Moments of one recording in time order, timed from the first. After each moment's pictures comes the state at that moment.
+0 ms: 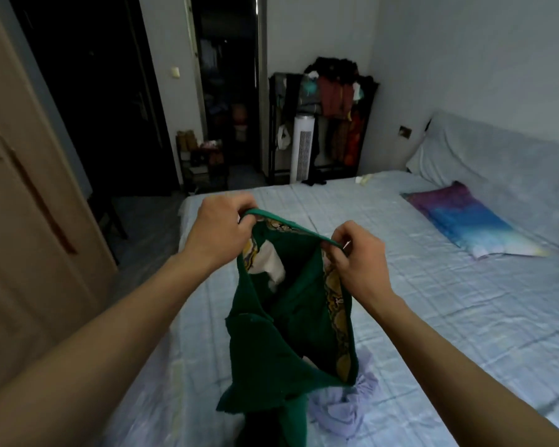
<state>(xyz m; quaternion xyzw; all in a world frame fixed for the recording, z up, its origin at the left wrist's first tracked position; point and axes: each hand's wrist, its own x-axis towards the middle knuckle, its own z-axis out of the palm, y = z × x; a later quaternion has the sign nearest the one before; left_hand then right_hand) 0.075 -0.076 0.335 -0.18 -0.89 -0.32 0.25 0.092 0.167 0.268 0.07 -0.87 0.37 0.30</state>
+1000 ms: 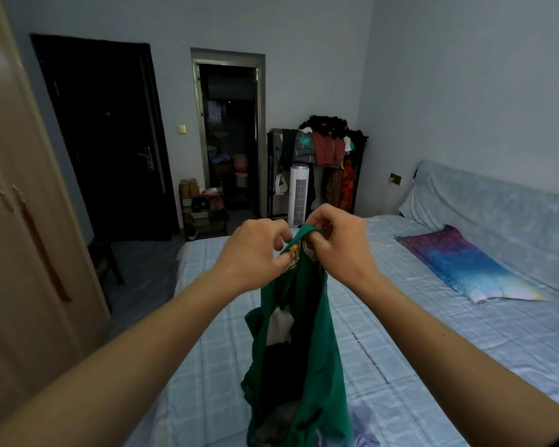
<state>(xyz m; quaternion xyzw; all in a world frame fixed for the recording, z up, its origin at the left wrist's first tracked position) 0.075 -0.018 0.388 -0.25 -0.91 -0.23 0.23 0.077 0.158 0.384 0.16 -0.84 0.39 0.34</state>
